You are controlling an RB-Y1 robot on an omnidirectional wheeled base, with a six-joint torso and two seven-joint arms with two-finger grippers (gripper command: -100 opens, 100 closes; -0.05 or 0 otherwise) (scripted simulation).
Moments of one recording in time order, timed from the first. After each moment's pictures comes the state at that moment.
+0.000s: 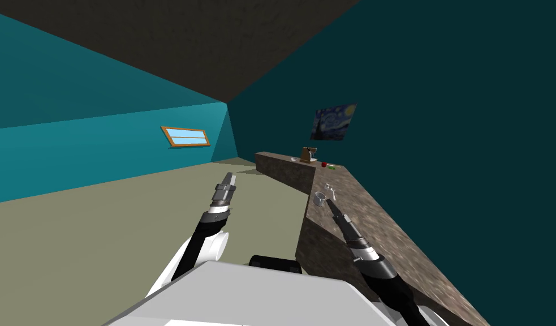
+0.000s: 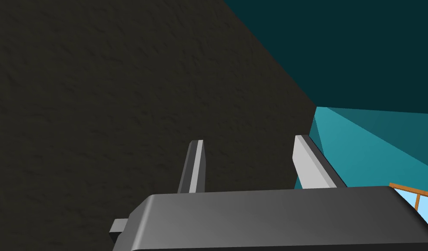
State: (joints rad) left arm 0.47 0.01 0.01 -2.27 -0.11 -0.47 -0.09; right arm 0.72 -0.40 -0.05 -2.19 0.13 -0.52 0.14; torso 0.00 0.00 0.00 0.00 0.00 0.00
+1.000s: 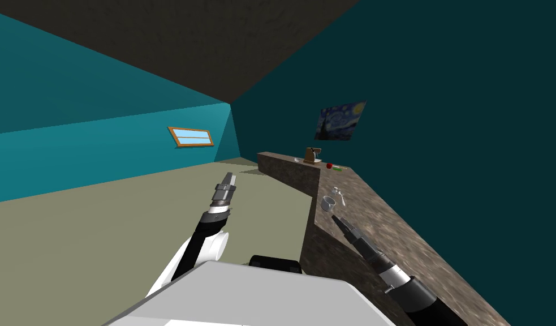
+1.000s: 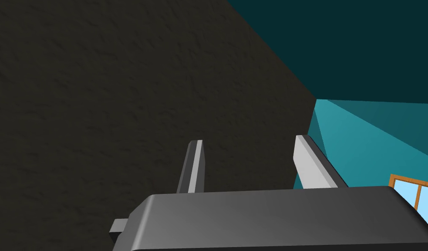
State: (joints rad) left arm 0.47 0.01 0.01 -2.27 -0.11 -0.47 -0.09; right arm 0.89 -0.68 -0.15 -2.13 0.17 -0.45 0.19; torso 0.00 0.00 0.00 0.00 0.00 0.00
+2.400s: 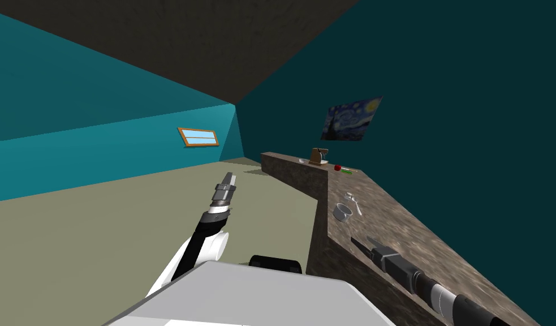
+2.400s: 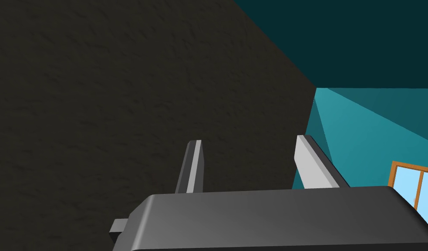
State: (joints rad) left arm 0.47 0.01 0.01 -2.27 -0.11 -0.47 -0.09; right arm 1.10 -1.05 -0.29 -2.01 0.24 -0.34 0.26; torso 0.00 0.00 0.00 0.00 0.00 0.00
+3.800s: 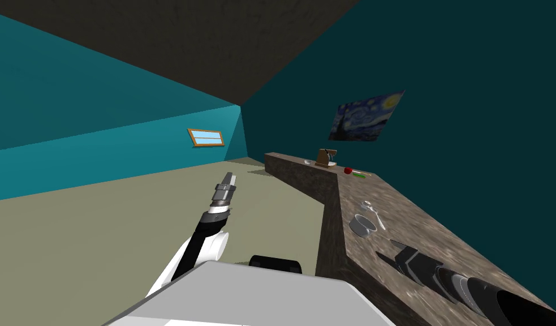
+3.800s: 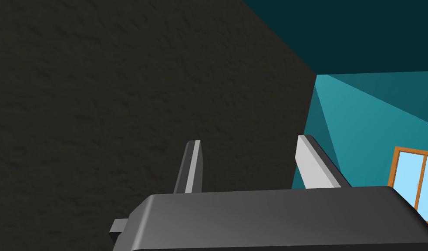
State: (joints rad) left arm 0.47 0.01 0.01 -2.27 -0.11 -0.47 -0.09; right arm 1.30 -1.43 -0.42 -1.86 0.31 -0.20 0.34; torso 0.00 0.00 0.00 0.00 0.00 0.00
